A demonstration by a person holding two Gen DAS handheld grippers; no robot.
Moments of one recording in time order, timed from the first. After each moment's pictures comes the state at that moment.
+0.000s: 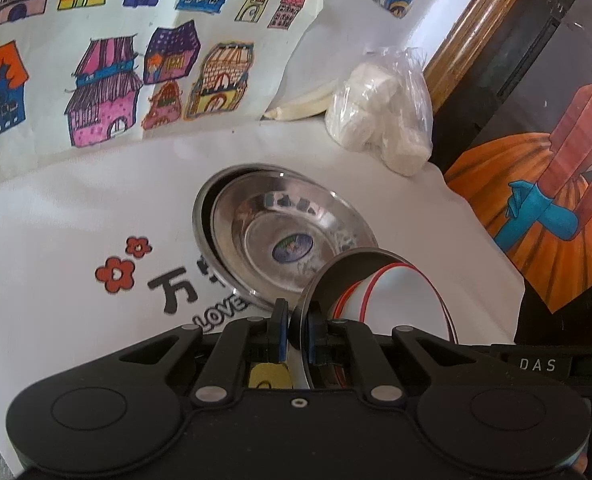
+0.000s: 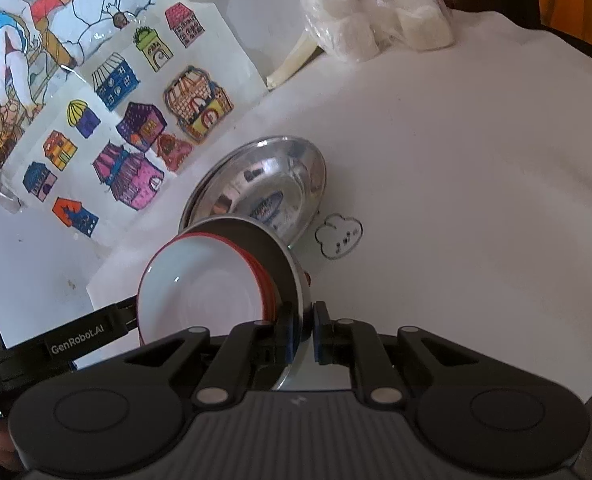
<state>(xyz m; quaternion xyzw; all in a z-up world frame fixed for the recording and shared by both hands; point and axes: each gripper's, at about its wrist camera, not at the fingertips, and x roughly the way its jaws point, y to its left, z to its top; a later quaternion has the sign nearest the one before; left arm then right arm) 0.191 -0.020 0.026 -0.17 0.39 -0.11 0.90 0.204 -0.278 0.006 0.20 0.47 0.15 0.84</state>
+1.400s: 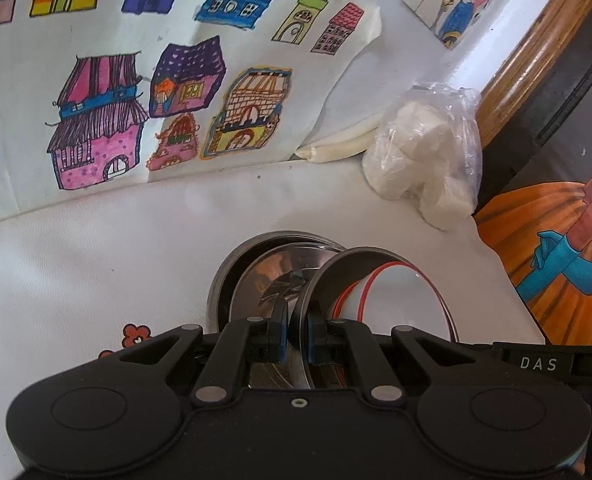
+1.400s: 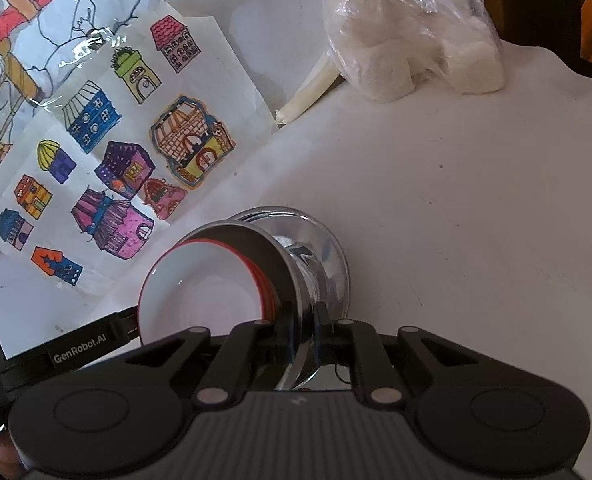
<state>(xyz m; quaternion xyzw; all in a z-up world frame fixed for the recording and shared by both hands) 0.268 -0.003 0.020 -0.21 0.39 -0.07 0.90 0.294 -0.251 0.010 0.18 0.47 0.16 0.85</state>
